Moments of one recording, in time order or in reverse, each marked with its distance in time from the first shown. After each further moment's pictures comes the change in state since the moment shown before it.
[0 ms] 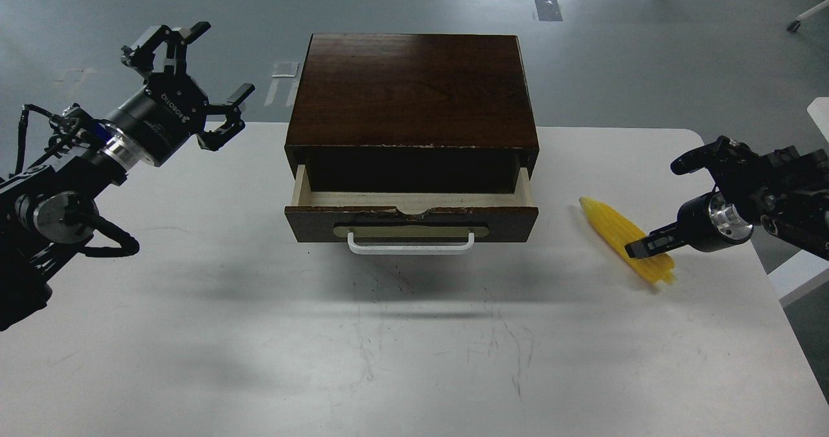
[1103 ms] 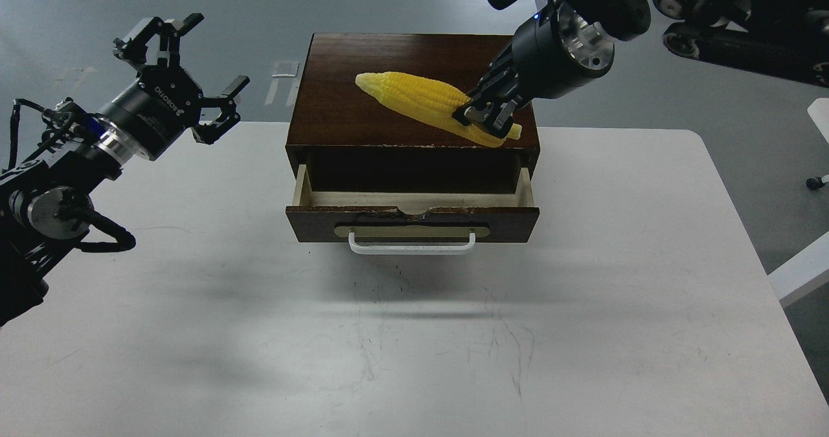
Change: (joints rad) left arm -0.005 0.006 -0.017 0.000 0.001 0.000 0.002; right arm 0.790 0.234 -0.044 0.505 -0.061 -0.027 0.000
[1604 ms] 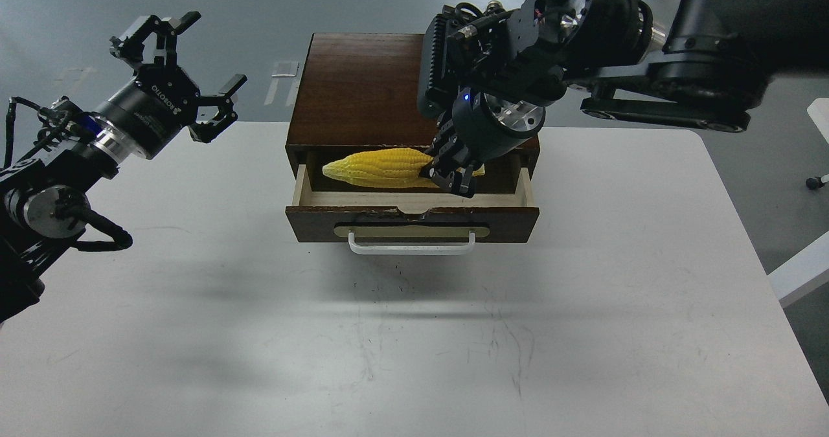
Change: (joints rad) left arm -0.001 0.014 -0.001 0.000 0.000 0.000 0.000; right arm -0.011 0.226 -0.154 -0.034 -0.051 -0.187 0.000
